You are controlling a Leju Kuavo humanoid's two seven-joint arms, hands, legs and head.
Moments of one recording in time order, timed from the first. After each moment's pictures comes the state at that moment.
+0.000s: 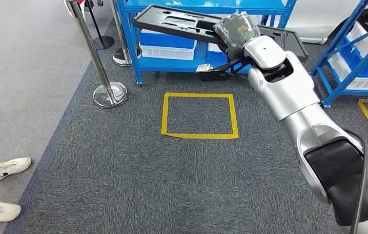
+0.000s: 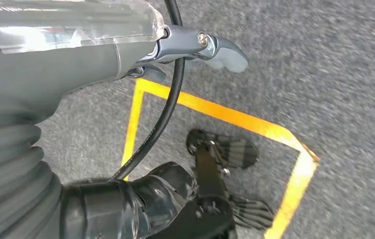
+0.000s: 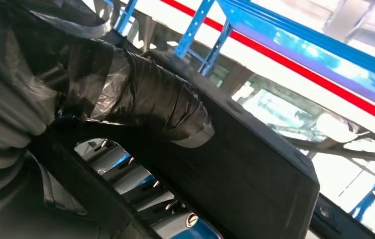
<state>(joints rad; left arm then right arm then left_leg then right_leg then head) -0.04 -0.06 0.01 -0.17 0.03 0.07 -0.17 -1.17 -0.24 0.79 -0.77 1.13 0.11 -0.13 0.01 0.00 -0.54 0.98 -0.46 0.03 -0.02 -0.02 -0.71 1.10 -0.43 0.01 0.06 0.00</state>
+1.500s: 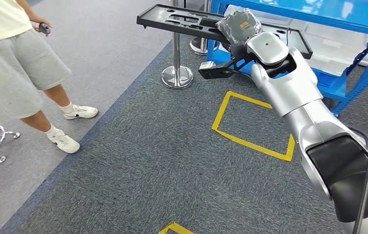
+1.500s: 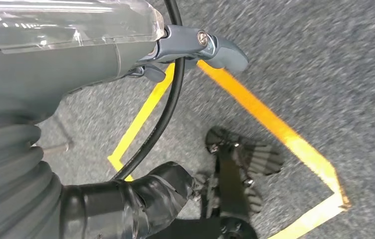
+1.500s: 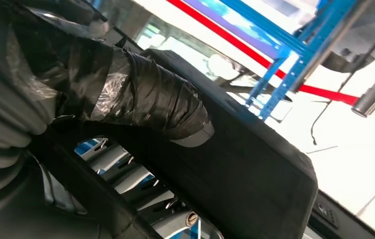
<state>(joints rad) -0.03 -0.07 0.01 -0.17 0.02 0.06 -0.17 -1.19 -0.25 0.79 -0.76 1.14 0.12 -0.15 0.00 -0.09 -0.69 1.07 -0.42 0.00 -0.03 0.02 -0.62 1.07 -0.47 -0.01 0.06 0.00</state>
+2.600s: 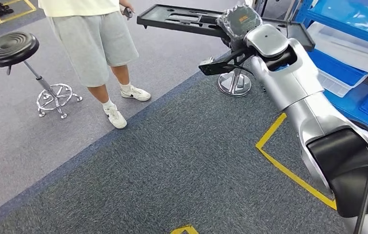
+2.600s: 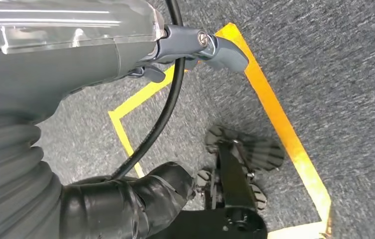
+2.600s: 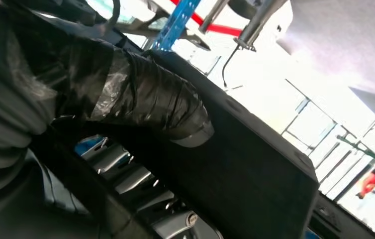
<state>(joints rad) -0.04 -0.08 0.04 -0.17 0.00 0.06 -0.16 -1.25 -0.24 0.82 -0.72 1.14 0.17 -0.15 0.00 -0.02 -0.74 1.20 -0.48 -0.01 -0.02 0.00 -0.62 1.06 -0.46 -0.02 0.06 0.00</state>
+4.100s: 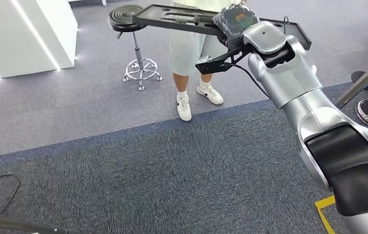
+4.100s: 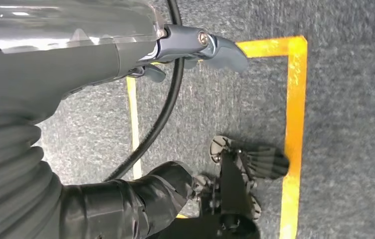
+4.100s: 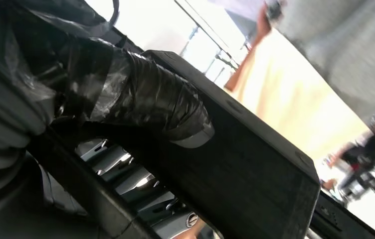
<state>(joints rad) -0.04 -0.08 0.07 -0.17 -0.02 0.06 -0.15 -1.28 -0.24 0.84 -0.69 1.10 0.17 -0.16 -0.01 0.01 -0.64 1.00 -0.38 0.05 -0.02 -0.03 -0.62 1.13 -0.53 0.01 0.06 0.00</state>
